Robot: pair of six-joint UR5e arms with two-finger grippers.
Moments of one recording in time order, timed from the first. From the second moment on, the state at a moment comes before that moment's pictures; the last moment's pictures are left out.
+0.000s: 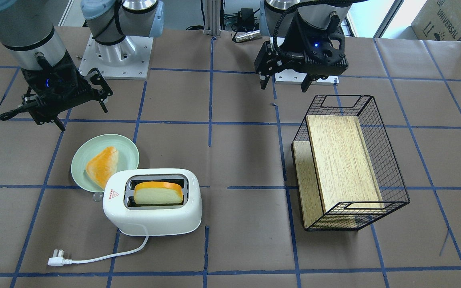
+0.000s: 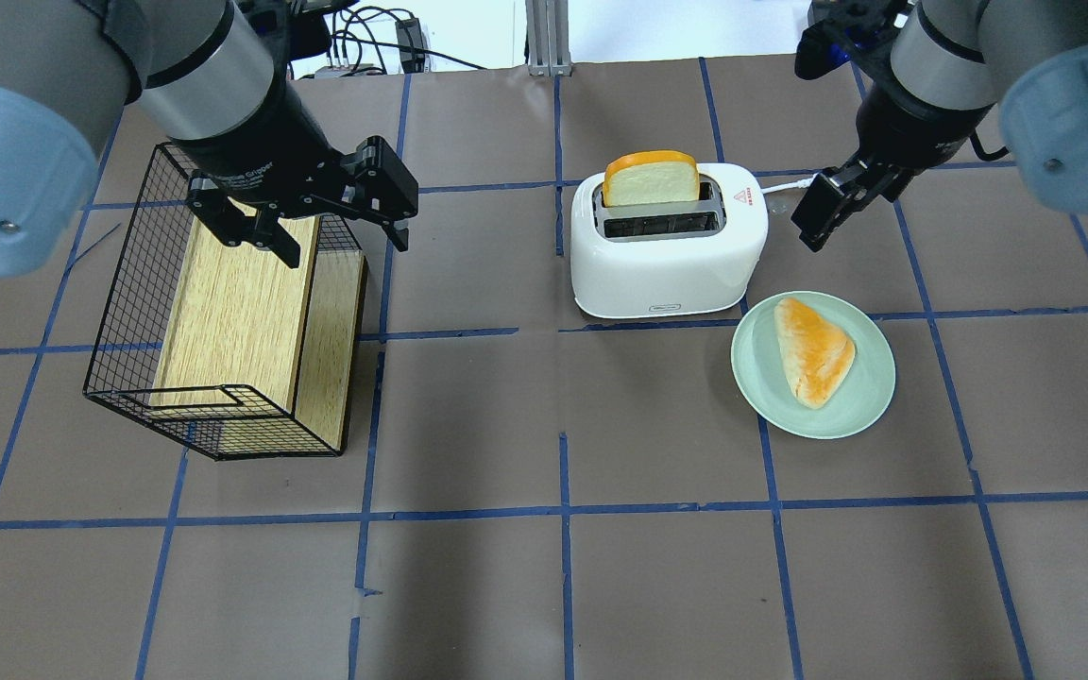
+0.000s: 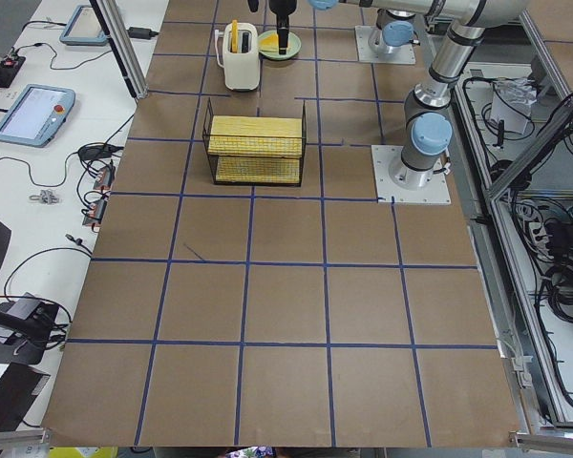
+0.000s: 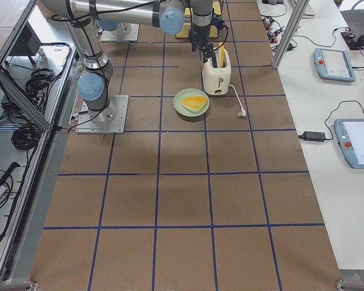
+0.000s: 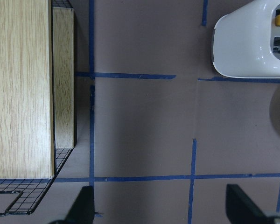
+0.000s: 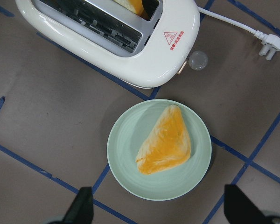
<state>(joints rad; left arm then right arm) -1.68 -1.54 -1.56 -1.59 1.45 -0.16 1.51 -1.56 1.65 -1.70 -1.56 -0.62</state>
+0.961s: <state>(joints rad) -1.68 -1.54 -1.56 -1.59 1.45 -0.16 1.48 -1.50 1.66 -1.77 -1.57 -1.02</state>
